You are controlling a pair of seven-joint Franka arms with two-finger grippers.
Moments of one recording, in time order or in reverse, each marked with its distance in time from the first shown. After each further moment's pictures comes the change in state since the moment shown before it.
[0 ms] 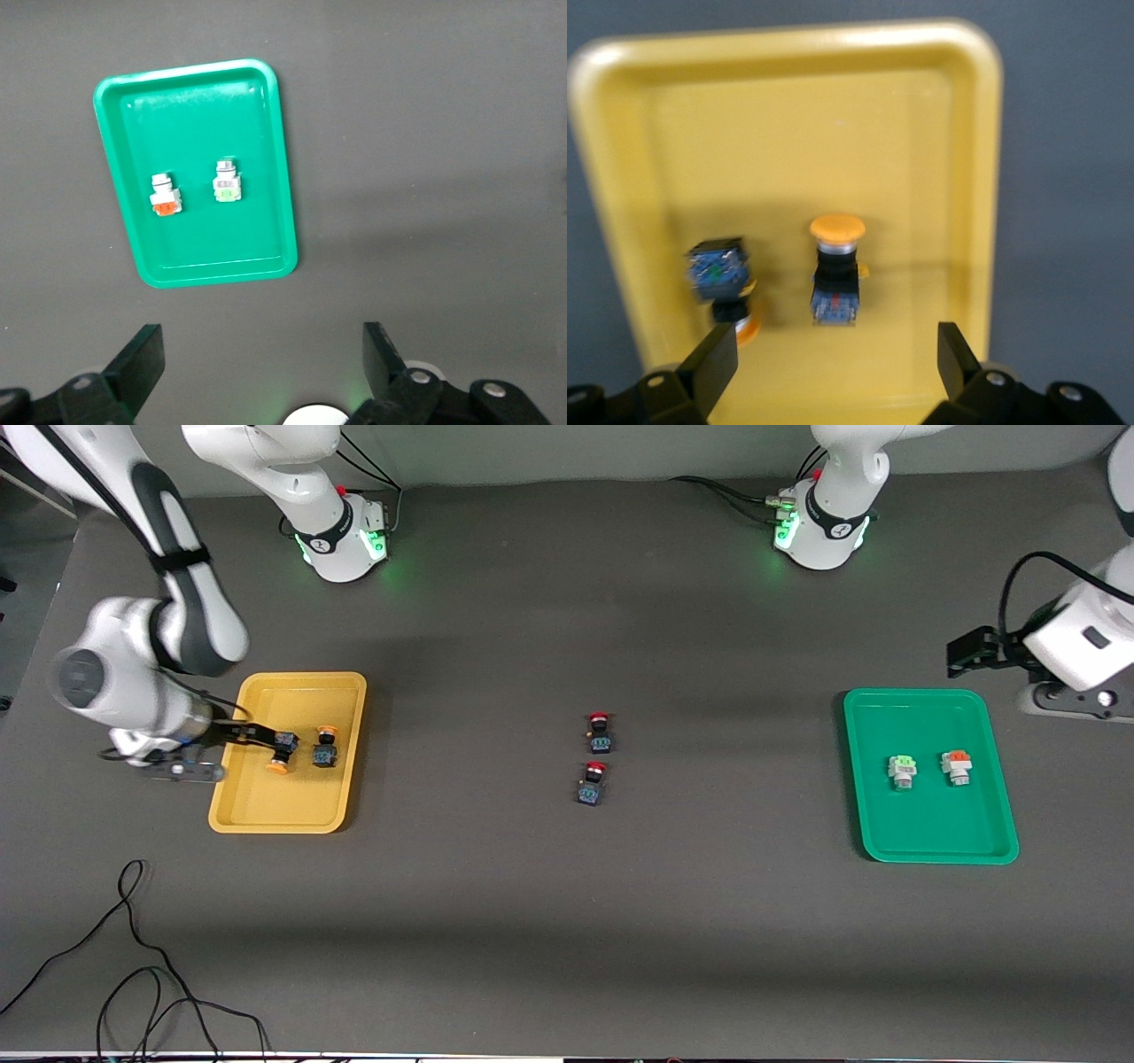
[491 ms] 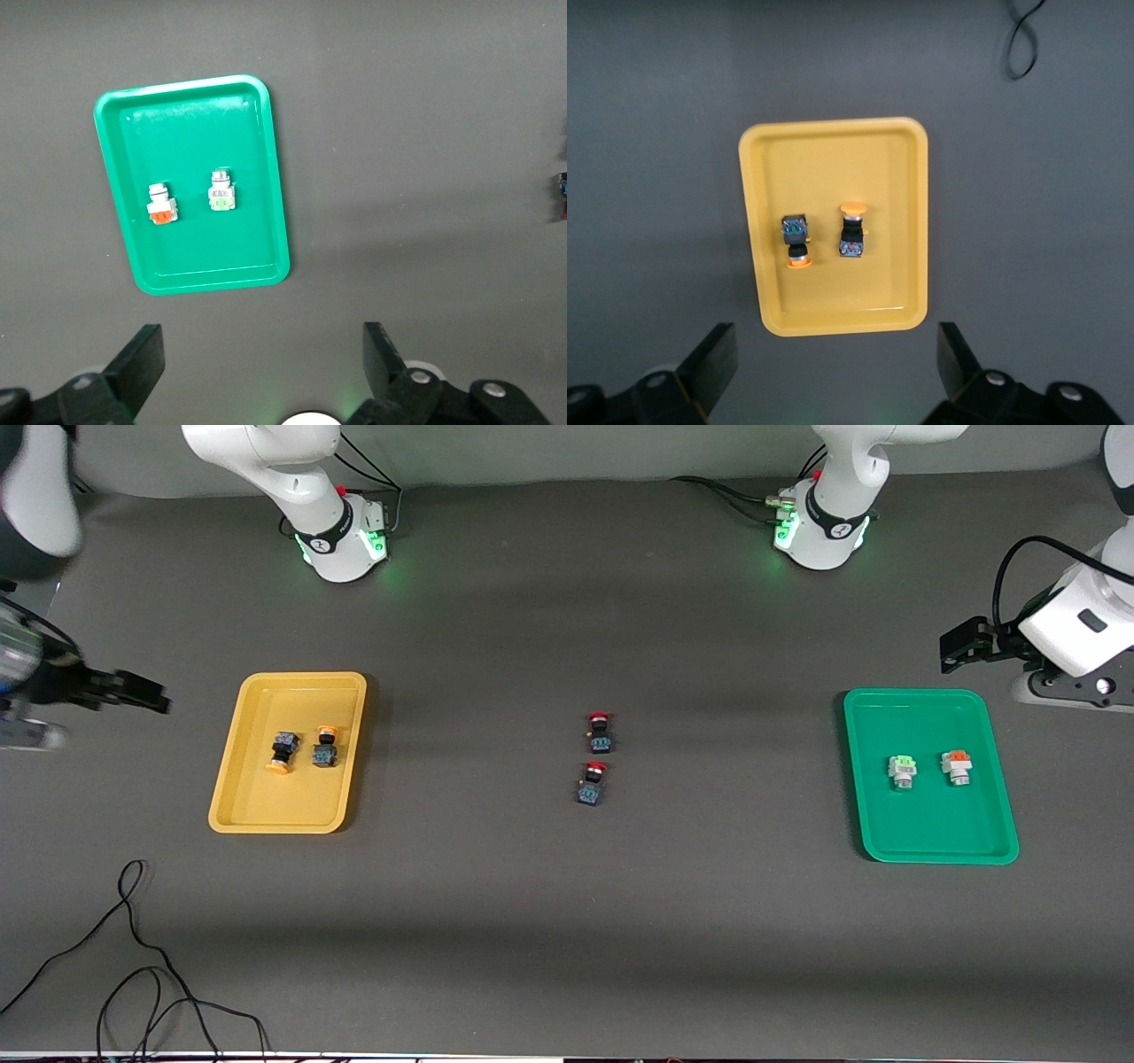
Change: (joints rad) left arm -0.126 -0.011 0.124 0.020 -0.014 0.001 -0.007; right arm -0.001 -0.088 0.032 0.522 0.000 -0.529 0.000
